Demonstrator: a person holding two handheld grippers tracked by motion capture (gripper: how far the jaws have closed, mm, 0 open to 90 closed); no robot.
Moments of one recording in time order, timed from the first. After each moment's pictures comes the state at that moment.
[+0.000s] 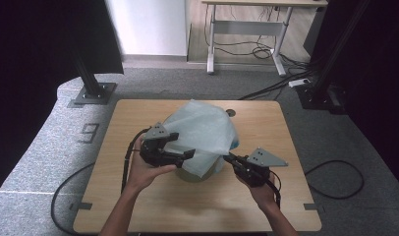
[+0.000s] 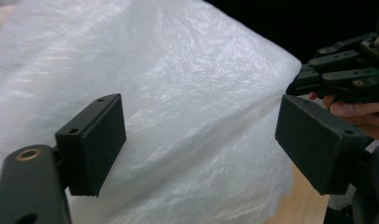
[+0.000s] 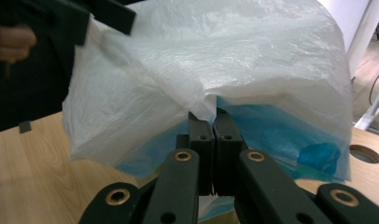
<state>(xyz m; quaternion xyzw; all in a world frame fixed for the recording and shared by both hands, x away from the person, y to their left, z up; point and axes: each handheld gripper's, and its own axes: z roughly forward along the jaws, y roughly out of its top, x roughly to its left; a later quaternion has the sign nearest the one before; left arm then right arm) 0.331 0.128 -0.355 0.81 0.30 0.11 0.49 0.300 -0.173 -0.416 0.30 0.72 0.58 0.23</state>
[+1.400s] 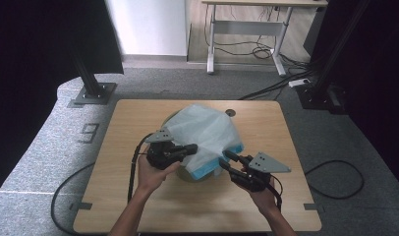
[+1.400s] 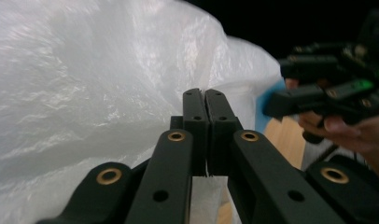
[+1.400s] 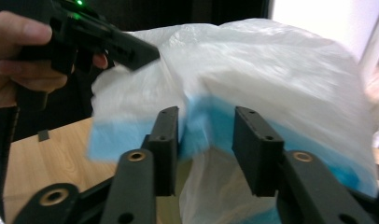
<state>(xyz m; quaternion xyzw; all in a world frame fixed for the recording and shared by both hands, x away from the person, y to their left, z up) 0.331 0.126 -0.367 0.78 0.30 0.06 0.55 0.286 -0.173 -0.413 0.27 0.71 0.61 0.23</state>
